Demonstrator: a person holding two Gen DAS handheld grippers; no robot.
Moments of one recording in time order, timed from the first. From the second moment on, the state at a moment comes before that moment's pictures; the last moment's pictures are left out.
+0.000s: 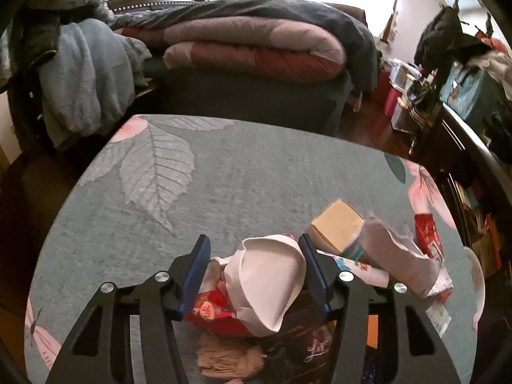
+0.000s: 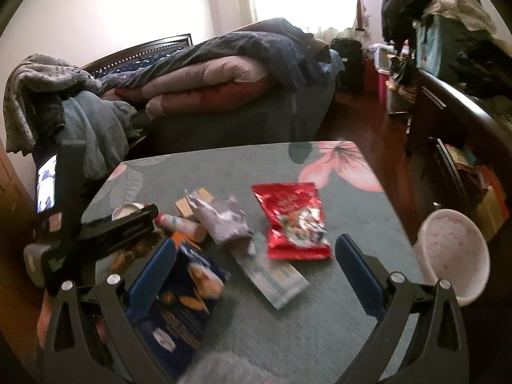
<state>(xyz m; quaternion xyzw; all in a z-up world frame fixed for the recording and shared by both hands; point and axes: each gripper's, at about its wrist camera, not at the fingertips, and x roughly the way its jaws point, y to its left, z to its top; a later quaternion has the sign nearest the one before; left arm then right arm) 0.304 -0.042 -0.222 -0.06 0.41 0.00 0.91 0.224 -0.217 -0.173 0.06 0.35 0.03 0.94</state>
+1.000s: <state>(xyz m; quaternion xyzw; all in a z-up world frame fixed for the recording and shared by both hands) 0.236 0.009 -0.165 -0.11 0.34 -0.03 0.93 0.249 -0.187 -0.173 0.07 0.37 0.09 0.92</state>
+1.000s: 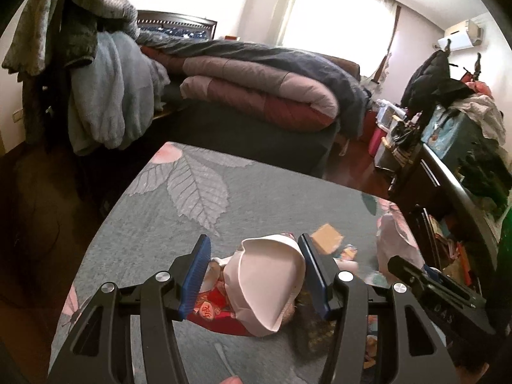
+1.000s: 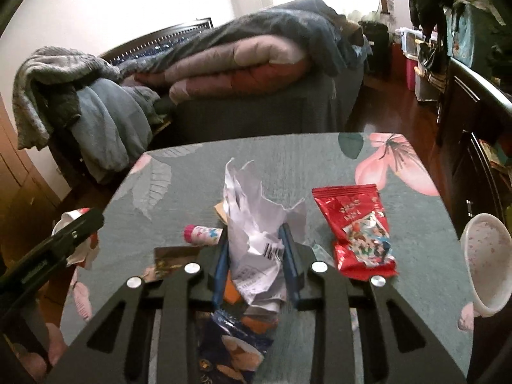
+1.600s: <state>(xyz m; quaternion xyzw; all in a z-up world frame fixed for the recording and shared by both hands) 0.205 -0.163 -0.127 -0.03 0.31 -0.19 0.93 0.140 -0.349 -0.155 0.14 0.31 -0.03 0.94</state>
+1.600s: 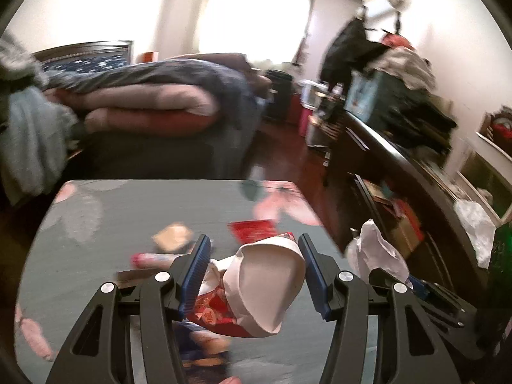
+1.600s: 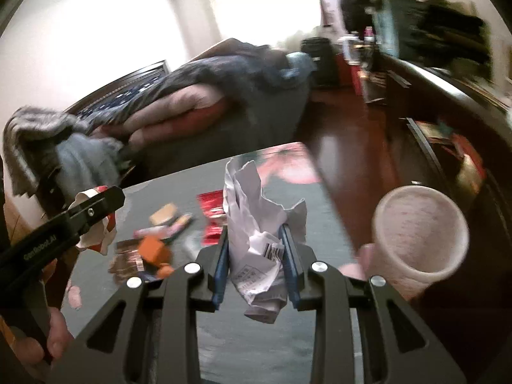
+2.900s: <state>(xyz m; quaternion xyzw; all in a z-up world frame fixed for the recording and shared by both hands) 0.124 -0.302 -0.230 0.21 0.36 -0.33 0.85 0.102 -0.495 -0.197 0.20 0.30 -0.15 0.92</state>
